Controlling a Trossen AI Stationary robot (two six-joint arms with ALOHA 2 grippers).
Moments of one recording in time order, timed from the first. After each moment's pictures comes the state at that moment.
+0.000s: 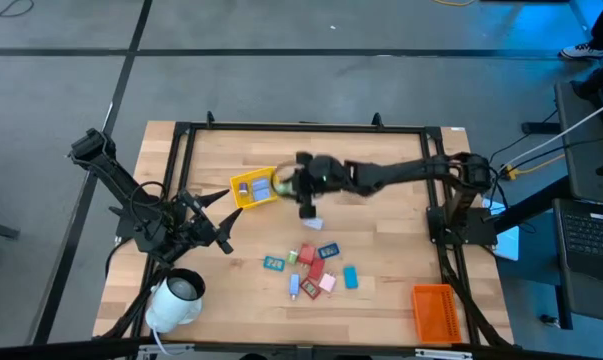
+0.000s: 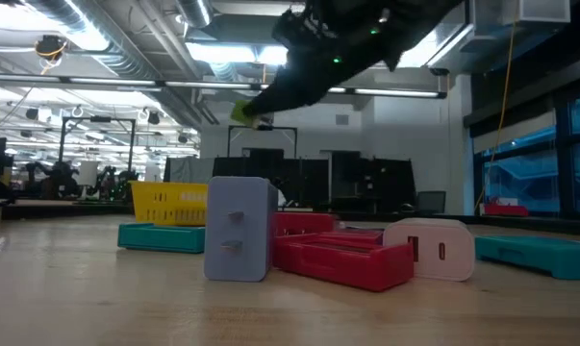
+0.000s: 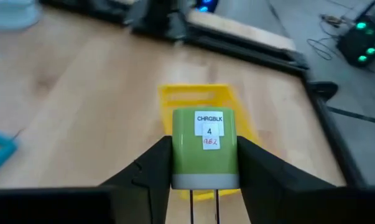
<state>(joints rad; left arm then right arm) -0.80 1.08 0.63 0.63 -1.57 0.80 -0.09 1.82 1.21 0.13 -0.03 -0.31</state>
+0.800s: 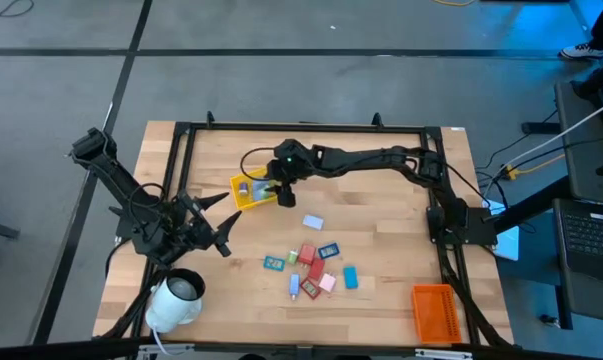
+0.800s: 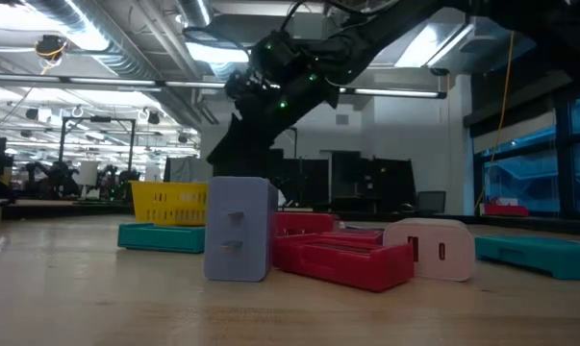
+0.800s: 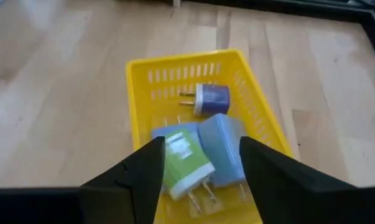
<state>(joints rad) -0.83 1.08 0.63 0.62 -1.57 0.81 -0.21 2.18 1.62 -0.12 -0.23 -0.26</state>
